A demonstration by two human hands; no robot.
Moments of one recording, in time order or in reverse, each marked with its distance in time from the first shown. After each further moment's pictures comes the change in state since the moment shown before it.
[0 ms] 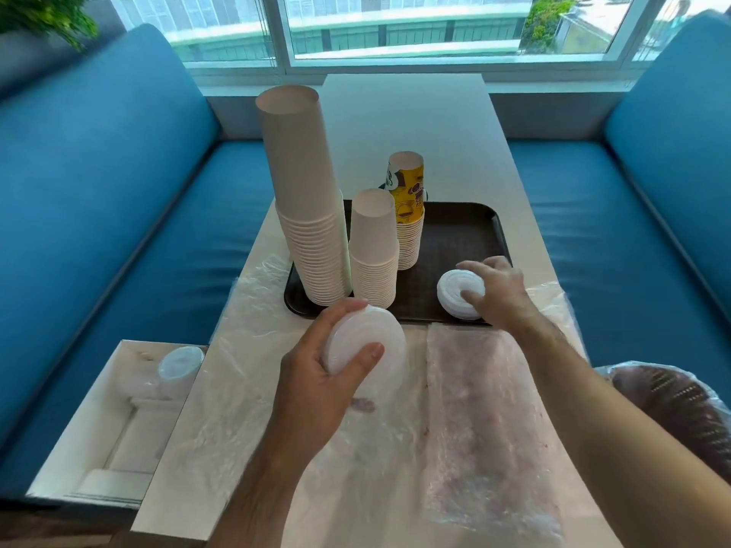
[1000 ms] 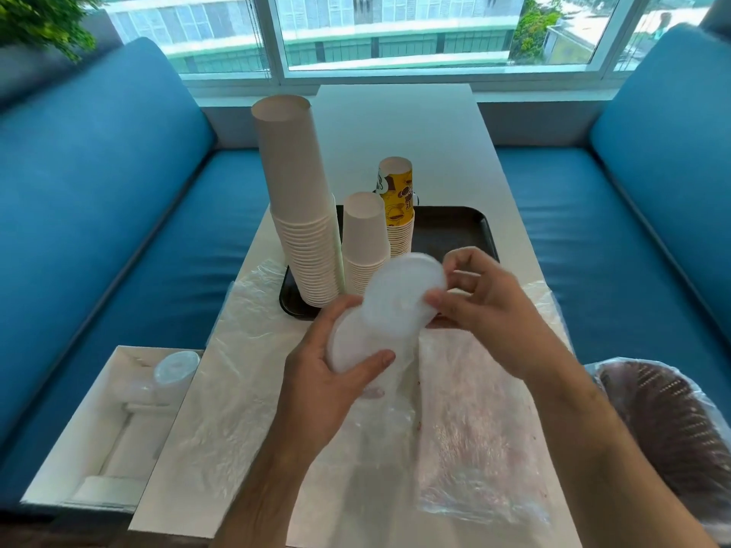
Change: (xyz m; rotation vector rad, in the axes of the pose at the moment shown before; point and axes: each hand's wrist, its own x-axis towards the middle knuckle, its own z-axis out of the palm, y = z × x) left_hand -0.007 0.003 0.006 0.031 0.002 -0.003; right_hand -0.125 -0.098 -0.079 1.038 -0.196 -0.171
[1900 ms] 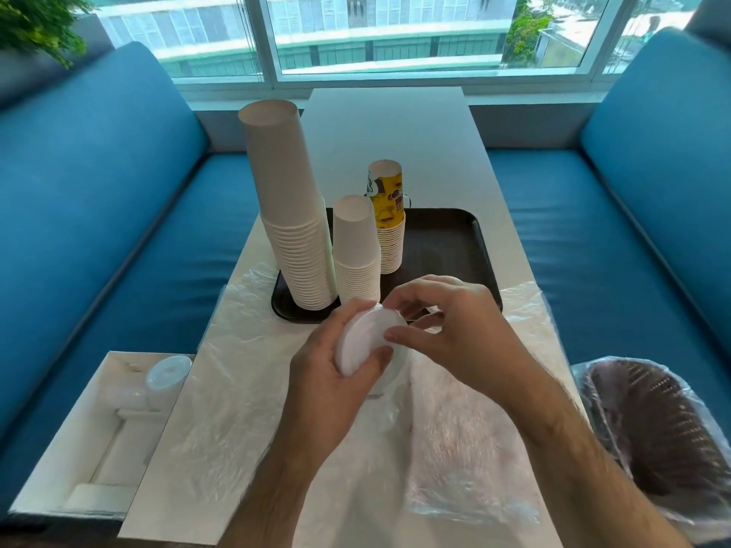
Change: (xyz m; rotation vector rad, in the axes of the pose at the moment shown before) left_hand 0.000 0.007 0.015 0.226 0.006 0.055; right_hand -0.005 0.002 0.020 -0.684 -0.016 -0.225
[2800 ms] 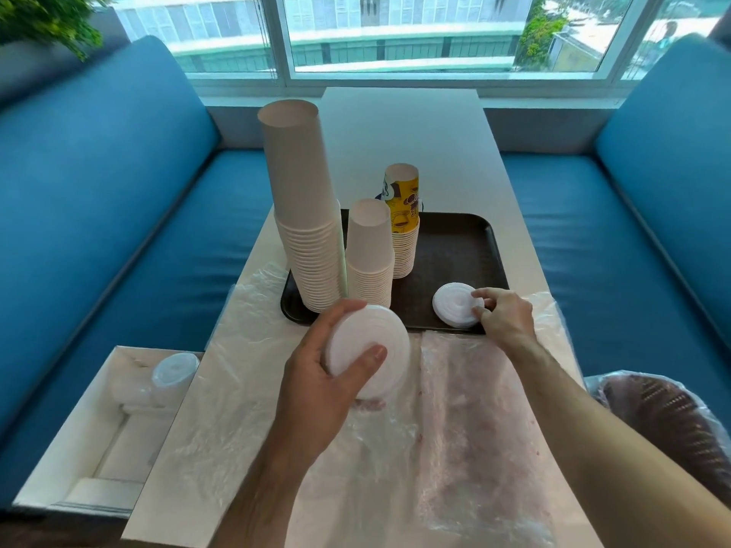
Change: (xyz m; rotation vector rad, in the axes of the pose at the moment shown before) left_hand 0.008 -0.015 -0.013 -0.308 0.033 -0.029; right_hand 0.054 0.181 0.014 -0.185 0.249 0.624
